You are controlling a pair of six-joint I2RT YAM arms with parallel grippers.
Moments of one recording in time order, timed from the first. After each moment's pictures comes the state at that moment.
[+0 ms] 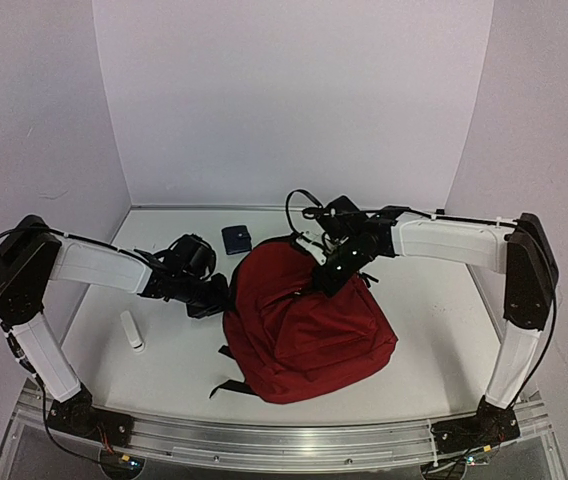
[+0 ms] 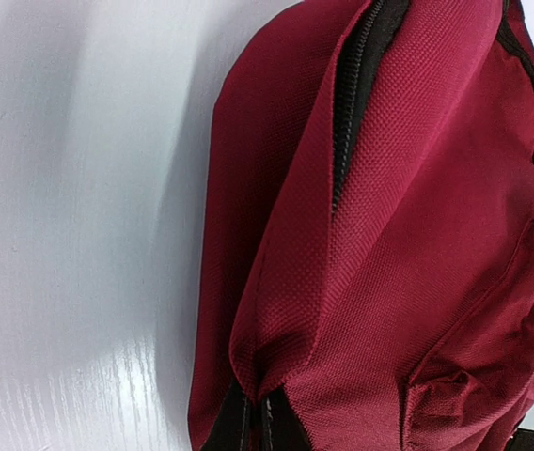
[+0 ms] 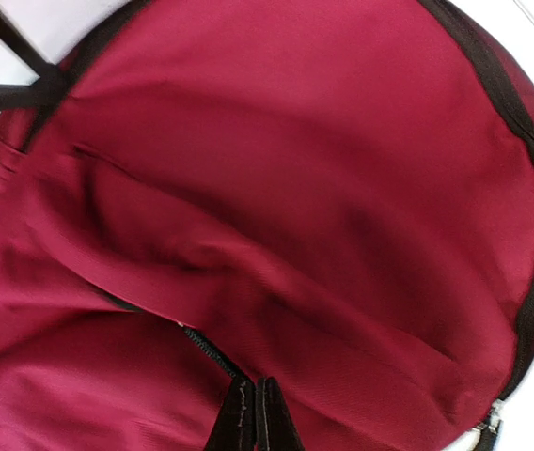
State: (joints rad) left arm -0.70 1.70 0.91 -0.10 0.13 -0.91; right arm 0.79 1.88 1.49 -0.66 -0.02 -0.12
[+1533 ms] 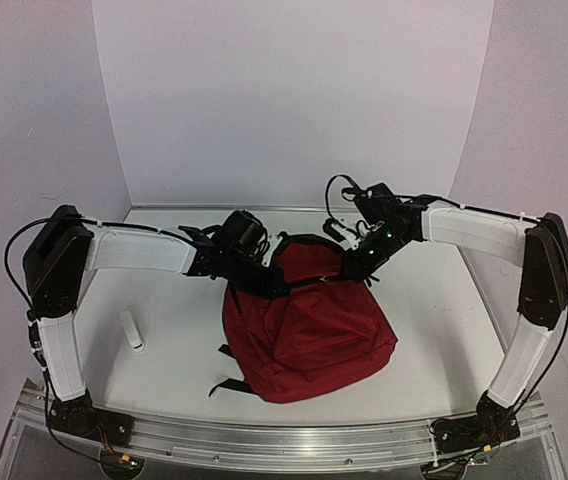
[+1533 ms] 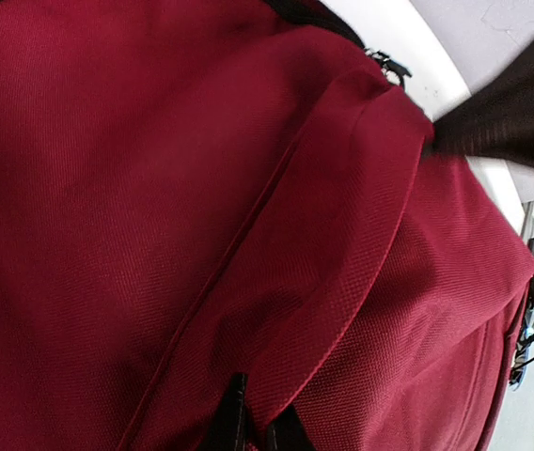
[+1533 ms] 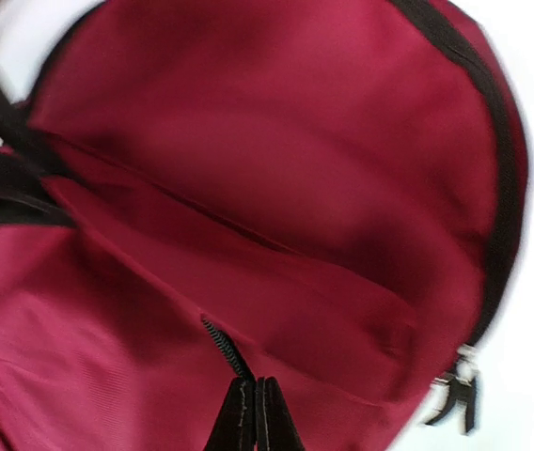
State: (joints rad) left arm -0.85 1.91 1.33 -0.23 0.28 -0.39; right arm 0.61 1.80 1.43 -0.71 -0.18 -0.13
